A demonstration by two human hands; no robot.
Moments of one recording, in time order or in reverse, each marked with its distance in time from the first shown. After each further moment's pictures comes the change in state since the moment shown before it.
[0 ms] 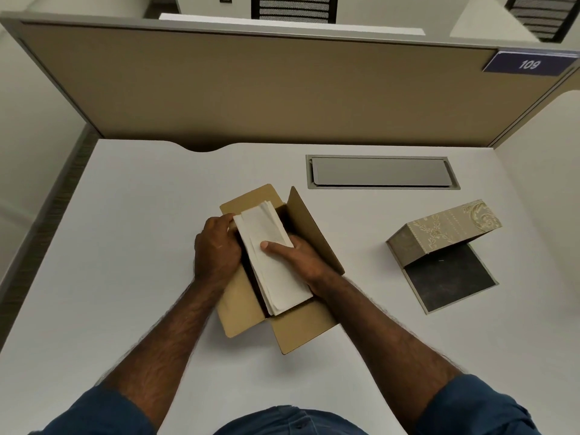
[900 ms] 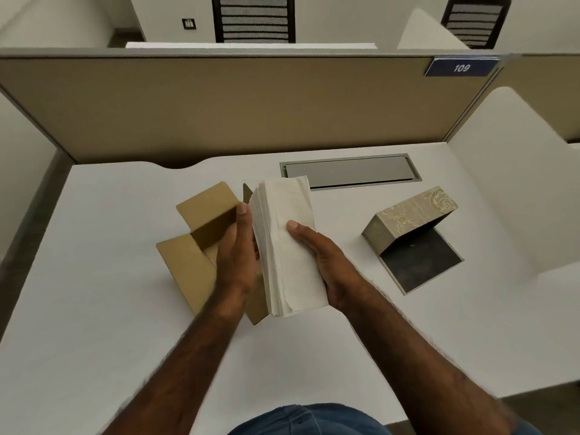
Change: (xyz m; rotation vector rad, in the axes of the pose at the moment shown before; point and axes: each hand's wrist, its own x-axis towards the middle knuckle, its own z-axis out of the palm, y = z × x) left_hand -0.071 0.124 -0.040 -0.810 -0.187 -0.286; right_hand -0.122 -0.049 -0.015 0.322 0.050 -0.066
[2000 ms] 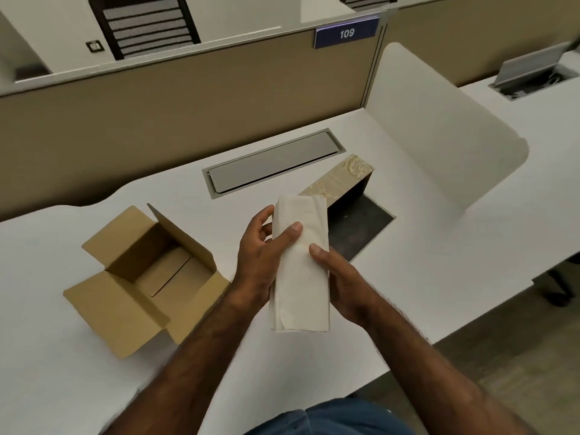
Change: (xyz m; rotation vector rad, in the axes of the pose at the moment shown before) left_hand -0.061 -0.008 0.168 0.132 -0.418 -0.053; right_hand -0.085 0.045 -0.158 0.135 0.197 -0.153
